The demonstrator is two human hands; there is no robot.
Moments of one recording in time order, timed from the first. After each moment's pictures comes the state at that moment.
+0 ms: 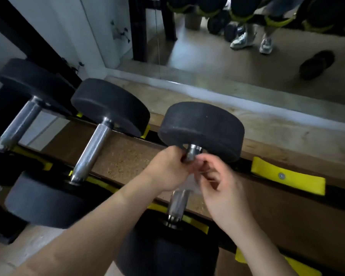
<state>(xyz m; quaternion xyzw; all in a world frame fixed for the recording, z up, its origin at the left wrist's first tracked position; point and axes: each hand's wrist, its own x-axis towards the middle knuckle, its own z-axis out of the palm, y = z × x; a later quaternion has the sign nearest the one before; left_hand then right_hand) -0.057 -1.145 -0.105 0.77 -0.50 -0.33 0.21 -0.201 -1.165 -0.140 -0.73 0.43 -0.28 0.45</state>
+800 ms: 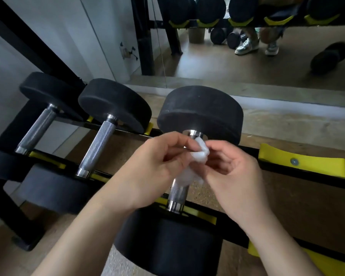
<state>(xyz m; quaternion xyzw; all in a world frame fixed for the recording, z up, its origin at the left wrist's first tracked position) -0.080 -1.080 -0.068 0.68 -0.51 -0.36 0.38 -0.219 -1.154 -0.132 -0.68 0.29 -0.42 0.53</state>
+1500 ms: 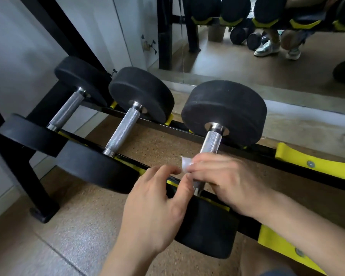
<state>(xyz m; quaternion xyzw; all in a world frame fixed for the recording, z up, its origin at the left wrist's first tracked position) -0.101 -1.008 -0.118 0.85 -0.42 -0.09 0.30 -0.207 -1.169 -0.151 -0.95 0.00 -0.26 0.16</state>
